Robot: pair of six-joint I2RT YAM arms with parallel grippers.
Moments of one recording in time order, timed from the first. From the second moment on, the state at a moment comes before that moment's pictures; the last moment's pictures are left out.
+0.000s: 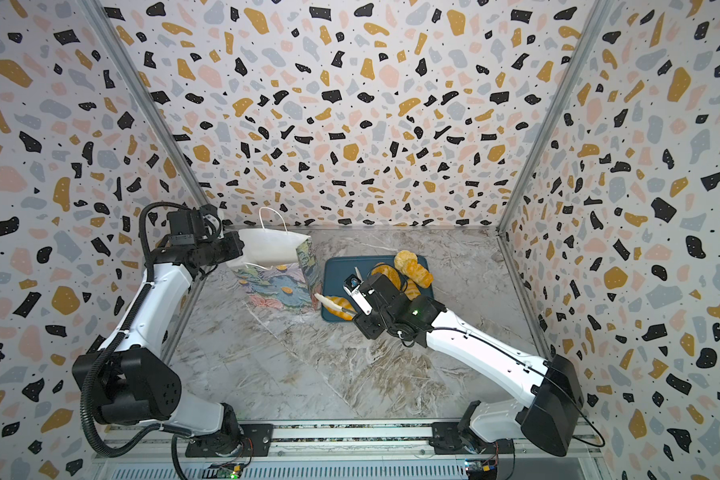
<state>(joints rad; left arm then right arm) 0.12 1.50 1.41 -0.59 0.27 -0.21 0.90 1.33 1.16 -0.68 0.11 -0.02</state>
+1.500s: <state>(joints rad) 0.12 1.50 1.41 -0.59 0.28 -0.22 0.80 1.52 1.10 -0.60 0.05 -0.04</state>
